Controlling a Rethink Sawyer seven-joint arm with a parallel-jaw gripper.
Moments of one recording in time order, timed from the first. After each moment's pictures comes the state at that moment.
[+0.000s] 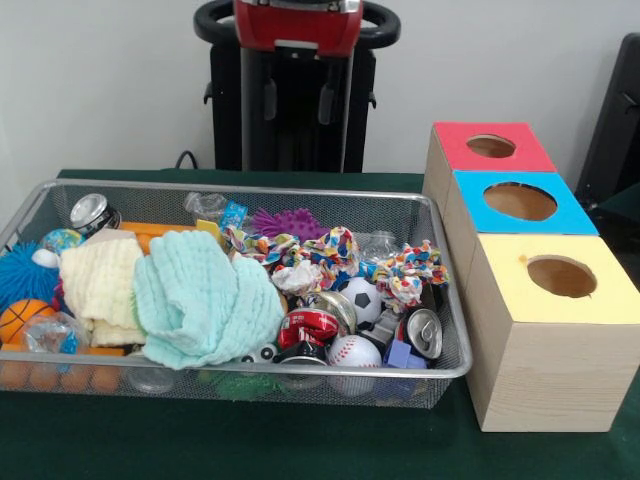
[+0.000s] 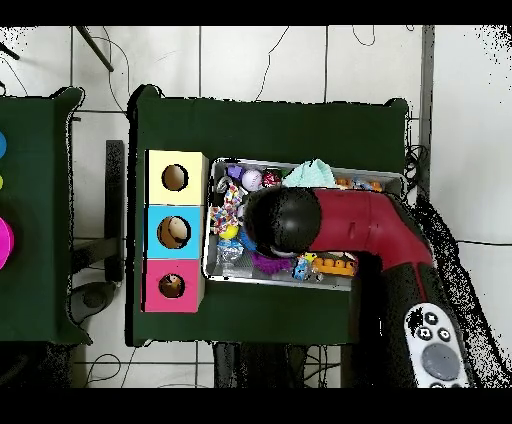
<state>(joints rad) -0.44 -0.90 0.25 1.66 -0.28 0.93 1.70</state>
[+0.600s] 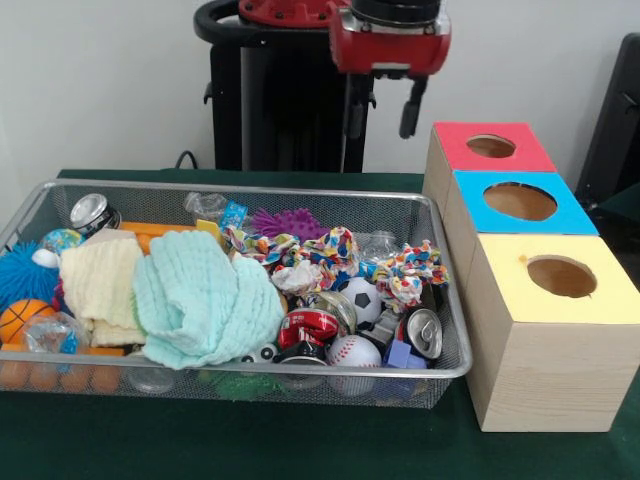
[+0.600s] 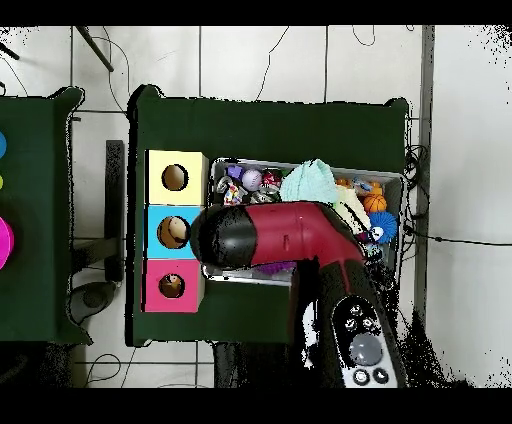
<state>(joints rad) -0.31 -0.89 0.24 1.74 -0.28 0.78 1.70</state>
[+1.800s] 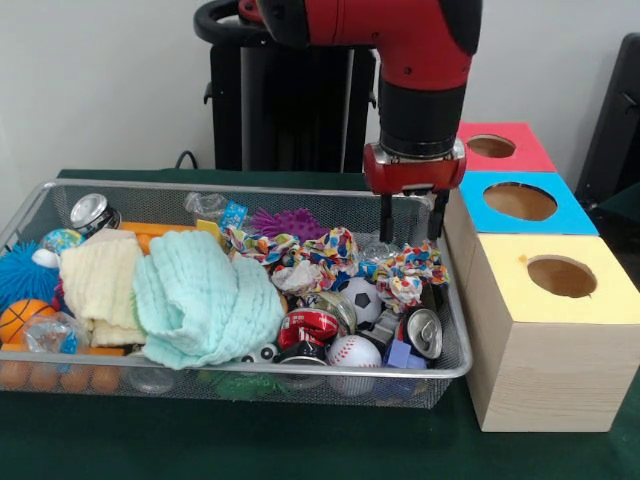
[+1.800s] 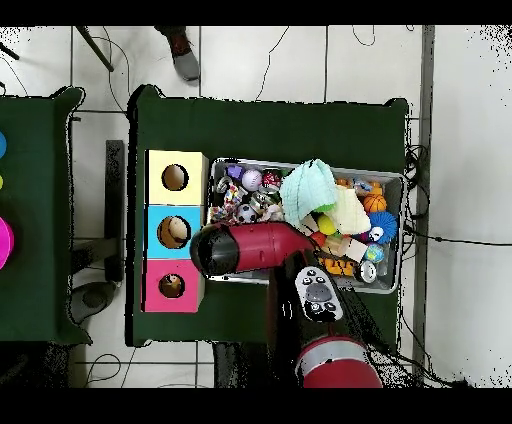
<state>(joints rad) -0.23 -0.61 0.16 1.77 -0.25 0.40 1.70</state>
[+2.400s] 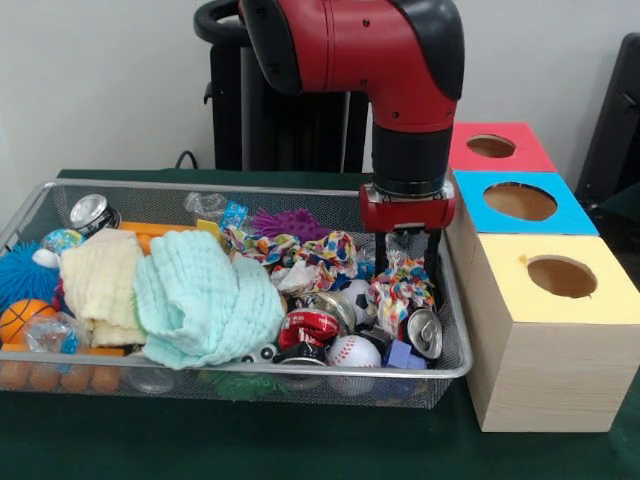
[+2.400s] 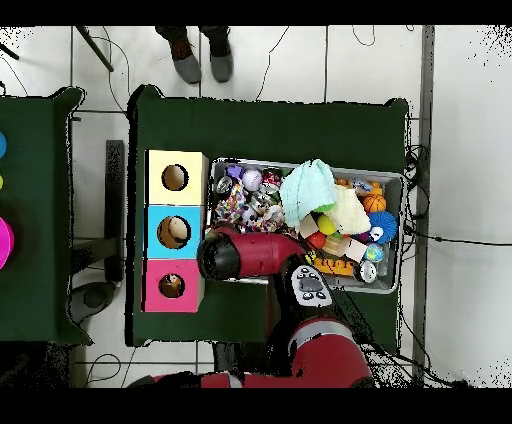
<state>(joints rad) -0.20 -0.49 0.10 1.77 -0.21 0.16 1.70</state>
